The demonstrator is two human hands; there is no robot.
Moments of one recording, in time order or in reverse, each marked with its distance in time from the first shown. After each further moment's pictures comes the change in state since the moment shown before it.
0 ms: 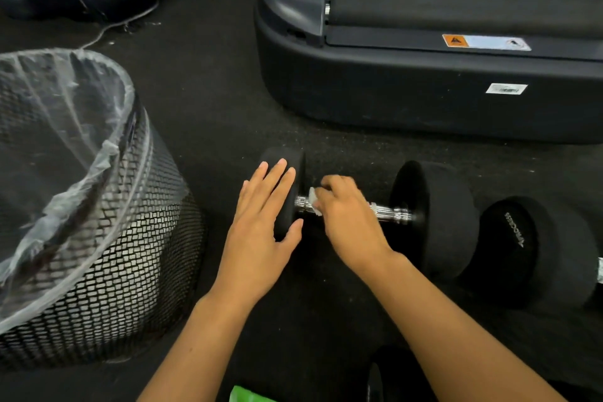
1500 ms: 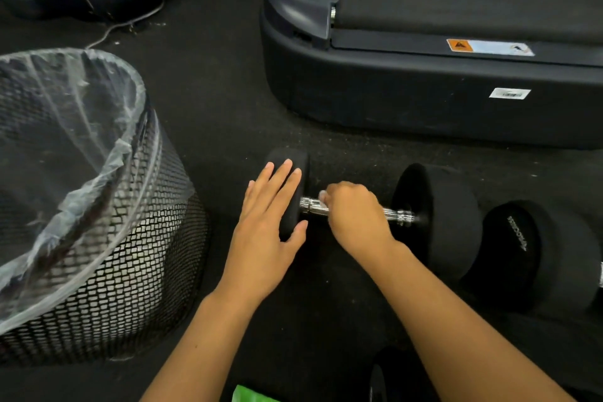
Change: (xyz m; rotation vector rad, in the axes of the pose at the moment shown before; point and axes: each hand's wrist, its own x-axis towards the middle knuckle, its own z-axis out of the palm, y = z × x) left_hand 0.000 0.000 -0.001 -0.020 0.000 -0.003; right_hand 0.012 -0.008 -0.013 -0.024 -0.111 0.143
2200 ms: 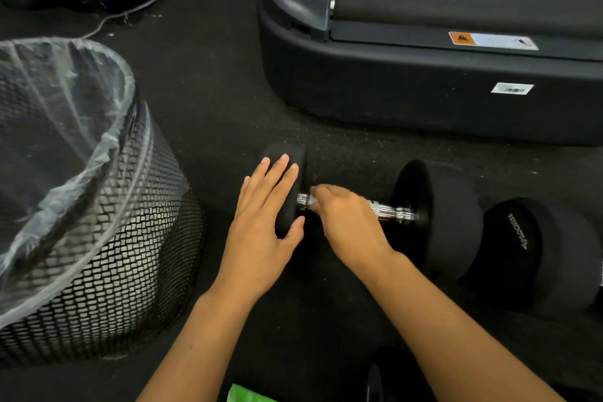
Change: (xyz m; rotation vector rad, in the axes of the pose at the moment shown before) left_hand 0.001 -0.001 0.002 -0.031 0.028 -0.008; right_hand -0.009 0.001 0.004 0.081 -0.010 -0.123
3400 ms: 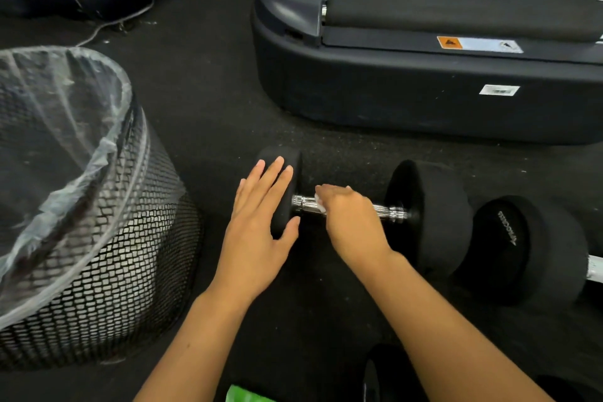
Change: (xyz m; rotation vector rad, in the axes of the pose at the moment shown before) left_hand 0.000 0.002 -0.001 -0.008 -0.008 0.008; right_hand -0.006 0.004 -0.003 -0.082 0.056 0.063
